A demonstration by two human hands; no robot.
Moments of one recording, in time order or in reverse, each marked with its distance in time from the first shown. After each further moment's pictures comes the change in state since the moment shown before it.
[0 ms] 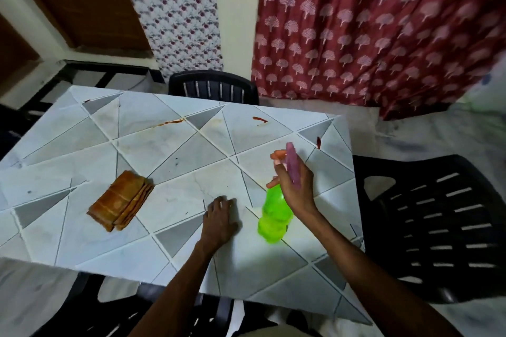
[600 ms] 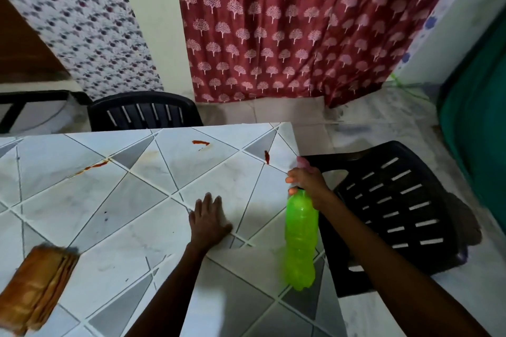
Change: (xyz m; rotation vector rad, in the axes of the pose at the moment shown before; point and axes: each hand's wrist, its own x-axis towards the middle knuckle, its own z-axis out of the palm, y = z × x) left_hand 0.131 0.100 0.013 0.105 -0.127 0.097; right_hand 0.113 0.080 -0.147 0.249 0.288 0.734
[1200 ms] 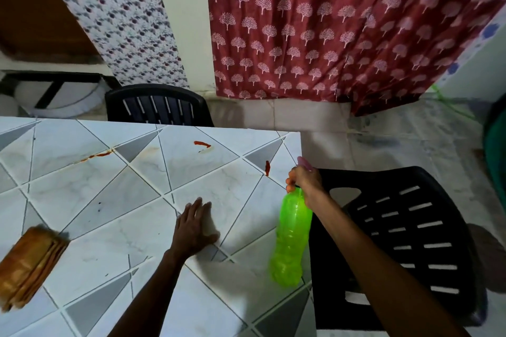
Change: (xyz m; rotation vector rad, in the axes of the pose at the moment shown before) left_hand 0.010 -0.010 0.017 -0.044 0.097 -0.010; right_hand 0.083 -0.028 0.001 -0.036 -0.027 0.034
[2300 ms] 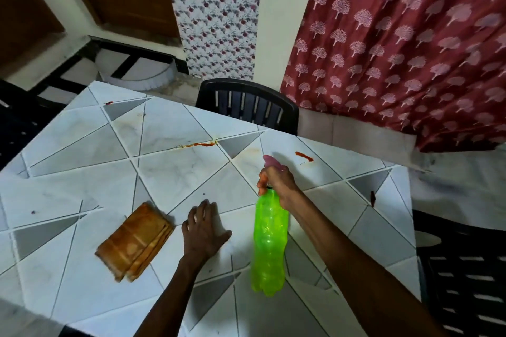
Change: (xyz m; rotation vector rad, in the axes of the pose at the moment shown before) left_hand -0.047 -0.207 -0.084 -0.073 0.146 -0.333; right_hand -0.111 0.039 0.348 -0.306 -0.406 -0.044
